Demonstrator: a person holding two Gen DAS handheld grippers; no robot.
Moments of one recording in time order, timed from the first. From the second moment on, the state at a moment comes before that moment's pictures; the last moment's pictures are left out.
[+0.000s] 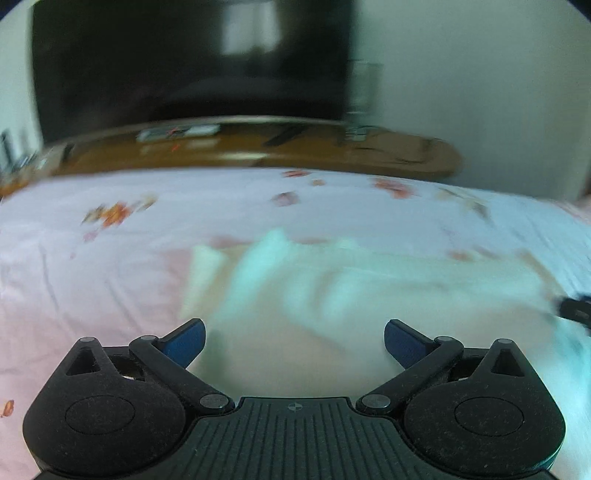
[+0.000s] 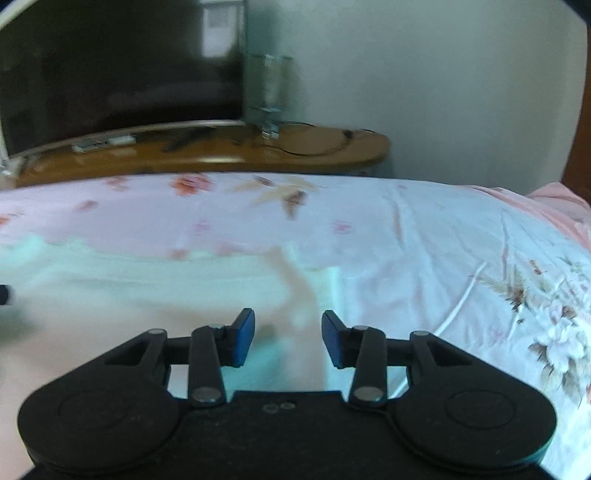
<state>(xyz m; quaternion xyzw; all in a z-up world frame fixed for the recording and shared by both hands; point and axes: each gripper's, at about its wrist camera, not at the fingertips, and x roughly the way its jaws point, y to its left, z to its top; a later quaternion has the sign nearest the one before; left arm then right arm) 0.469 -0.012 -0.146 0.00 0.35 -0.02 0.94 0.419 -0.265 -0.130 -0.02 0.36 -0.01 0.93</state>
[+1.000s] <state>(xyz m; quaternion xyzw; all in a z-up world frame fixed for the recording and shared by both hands) 0.395 -0.005 -0.157 0.01 0.40 0.01 0.92 0.335 -0.253 -0.138 -0.03 0.38 -0.05 0.92</state>
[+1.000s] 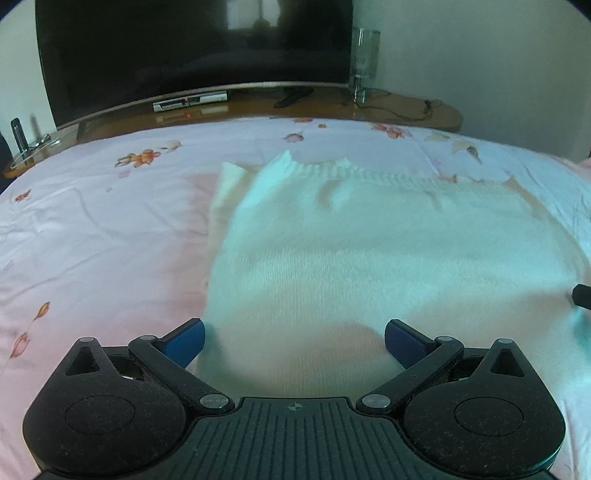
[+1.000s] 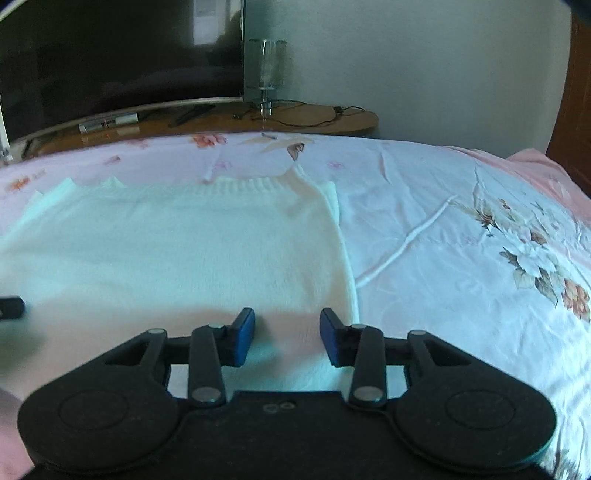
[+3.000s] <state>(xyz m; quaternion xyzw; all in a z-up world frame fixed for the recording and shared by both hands) 0.343 -0.024 -0.139 -0.01 0.36 -0.04 0.93 0.272 -0.244 -0.130 -0.02 0.38 -0.02 0.93</state>
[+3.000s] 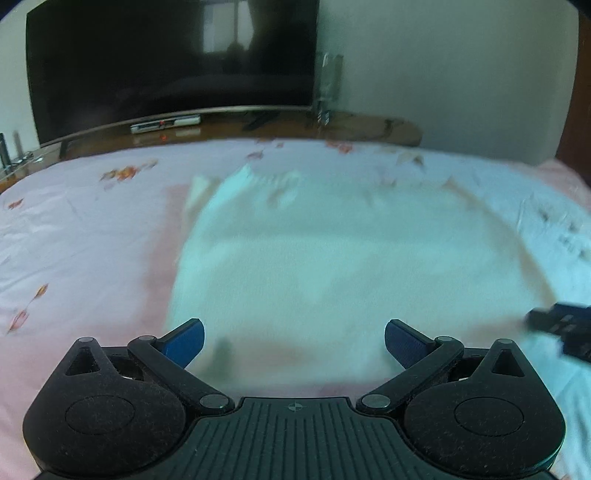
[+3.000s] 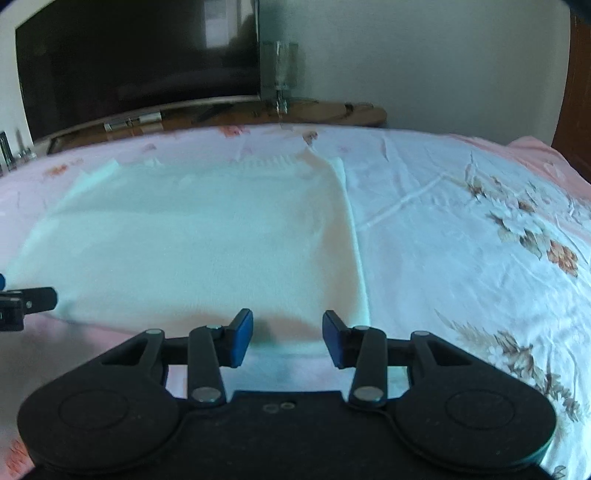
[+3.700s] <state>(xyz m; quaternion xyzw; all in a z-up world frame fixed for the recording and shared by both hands) 0.422 -0.022 -0.172 0.00 0.39 0.01 0.92 0.353 -0.227 -0.152 -0.02 0.39 0.00 0.92</state>
